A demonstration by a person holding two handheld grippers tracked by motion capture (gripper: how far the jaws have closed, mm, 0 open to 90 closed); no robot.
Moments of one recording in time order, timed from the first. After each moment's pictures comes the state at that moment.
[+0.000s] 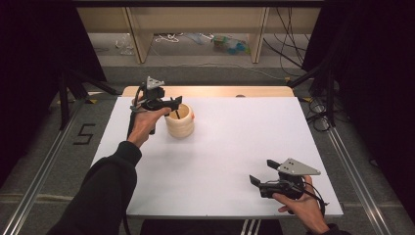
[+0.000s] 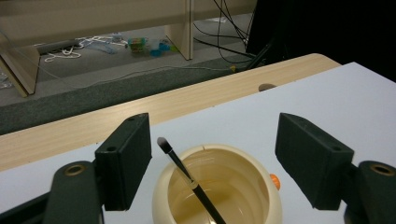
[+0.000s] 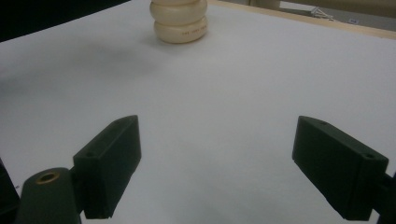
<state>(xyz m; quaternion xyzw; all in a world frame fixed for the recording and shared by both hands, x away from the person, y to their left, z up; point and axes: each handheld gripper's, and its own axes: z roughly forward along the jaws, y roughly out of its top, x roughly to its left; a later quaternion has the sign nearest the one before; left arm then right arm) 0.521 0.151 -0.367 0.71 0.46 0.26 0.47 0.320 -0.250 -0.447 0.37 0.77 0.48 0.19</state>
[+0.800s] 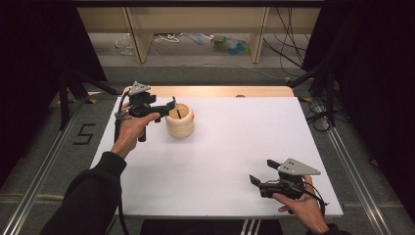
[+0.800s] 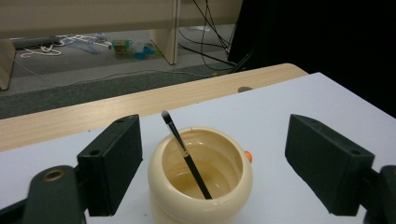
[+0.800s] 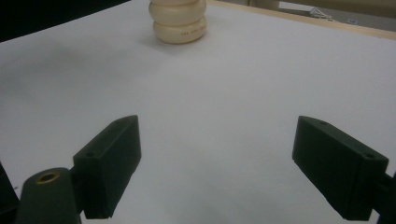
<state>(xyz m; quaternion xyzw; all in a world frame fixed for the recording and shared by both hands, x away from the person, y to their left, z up) 0.486 0.178 -0.361 0.69 0.46 0.23 0.51 0.321 -0.250 -0.447 0.37 0.77 0.48 0.19</state>
